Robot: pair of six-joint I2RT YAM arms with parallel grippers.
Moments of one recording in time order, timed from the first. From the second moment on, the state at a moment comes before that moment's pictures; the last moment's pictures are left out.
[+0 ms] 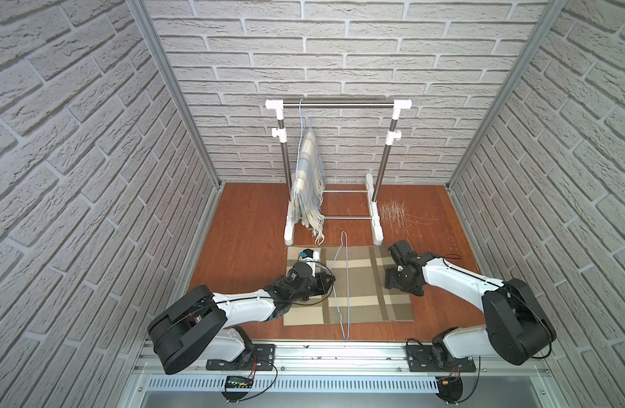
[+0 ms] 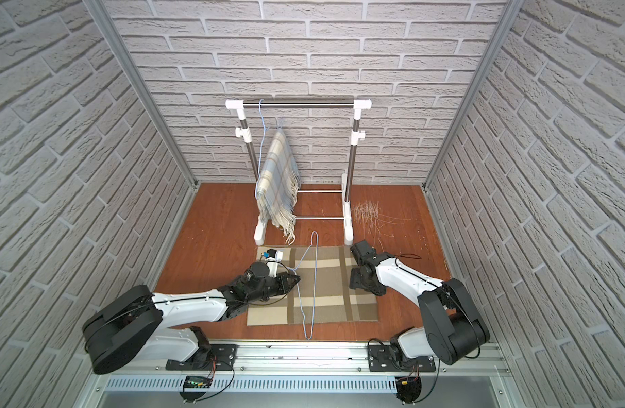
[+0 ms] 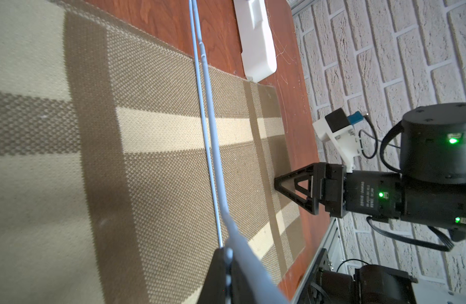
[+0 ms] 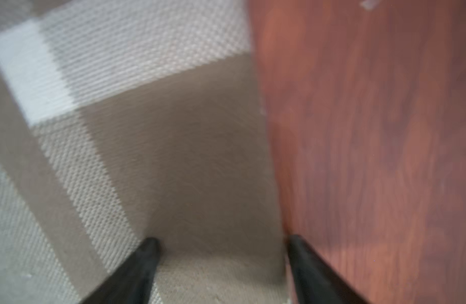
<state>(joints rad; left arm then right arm) -0.80 1.33 0.37 0.44 0.15 -0.95 0.45 1.41 0.68 -0.64 0.10 0.63</state>
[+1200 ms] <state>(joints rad) -0.82 1.29 0.45 0.27 0.04 -0.93 0.85 1.47 1.04 -0.55 -0.04 0.72</state>
